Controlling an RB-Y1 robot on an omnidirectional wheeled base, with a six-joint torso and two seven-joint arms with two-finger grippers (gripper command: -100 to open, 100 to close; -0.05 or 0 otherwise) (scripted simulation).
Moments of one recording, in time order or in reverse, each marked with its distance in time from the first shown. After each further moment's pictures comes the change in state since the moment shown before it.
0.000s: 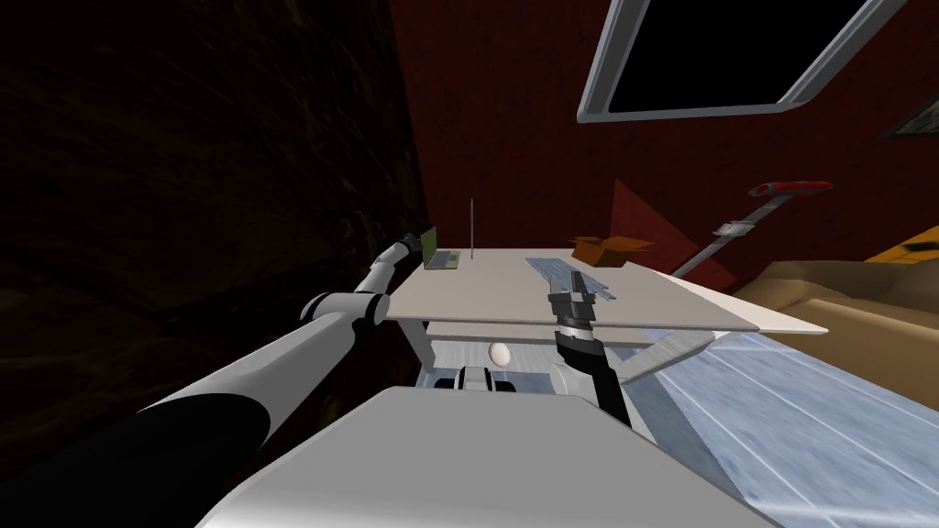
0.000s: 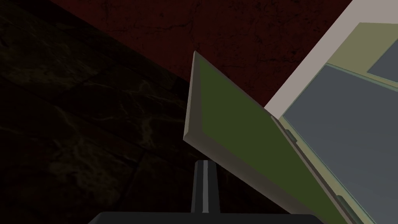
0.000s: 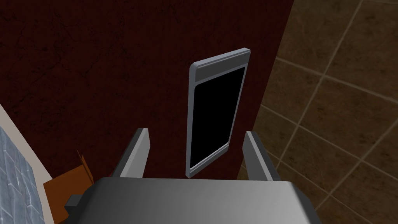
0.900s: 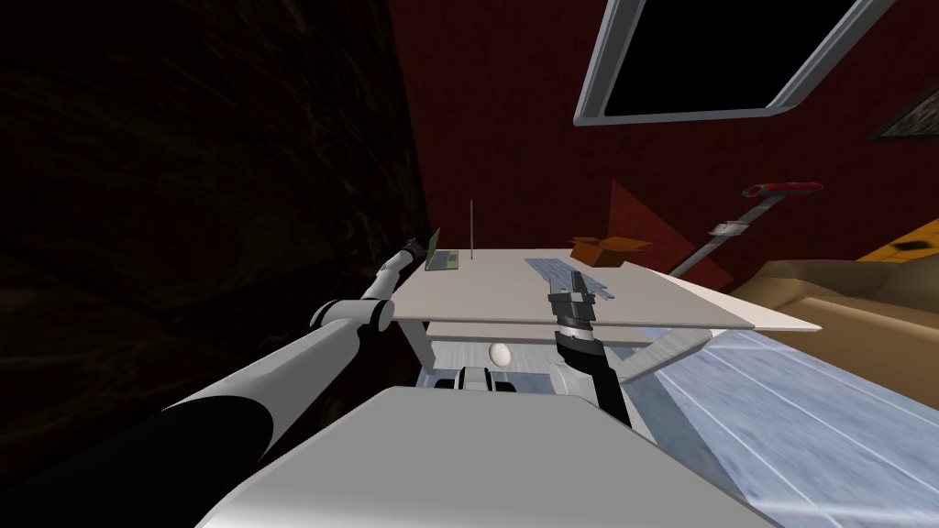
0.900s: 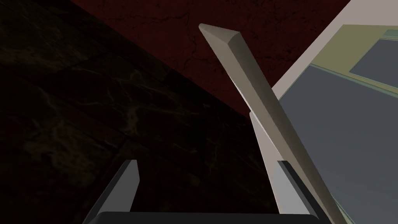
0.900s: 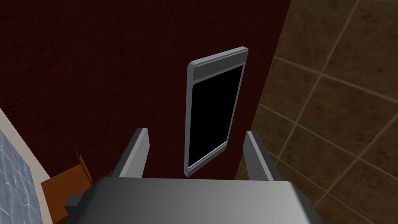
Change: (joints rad) left arm 0.059 -0.062 0.035 -0.012 -0.035 -0.071 0.030; right arm 0.000 0.000 0.000 0.000 0.000 0.000 0.000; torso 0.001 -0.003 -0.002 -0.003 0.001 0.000
